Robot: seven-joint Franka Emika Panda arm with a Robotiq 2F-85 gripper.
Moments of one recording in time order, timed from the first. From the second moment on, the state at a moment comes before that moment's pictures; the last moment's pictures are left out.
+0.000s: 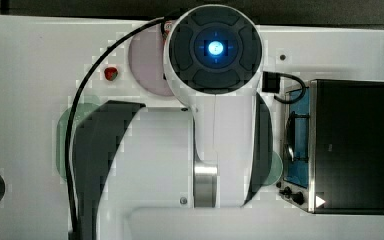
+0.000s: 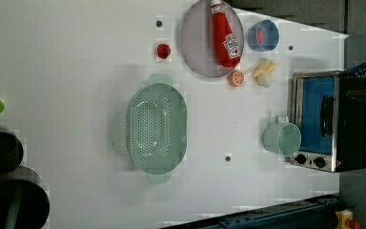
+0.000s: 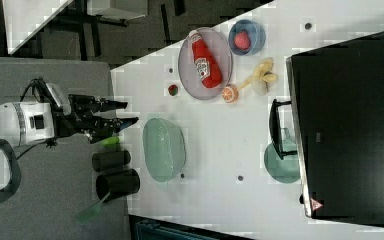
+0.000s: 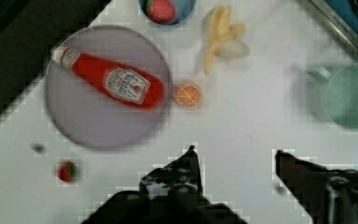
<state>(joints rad) 0.00 -0.03 0.00 -1.80 -0.02 0.20 0.06</state>
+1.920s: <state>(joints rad) 0.07 0.18 0.62 -2.19 -0.01 0.75 0.91</state>
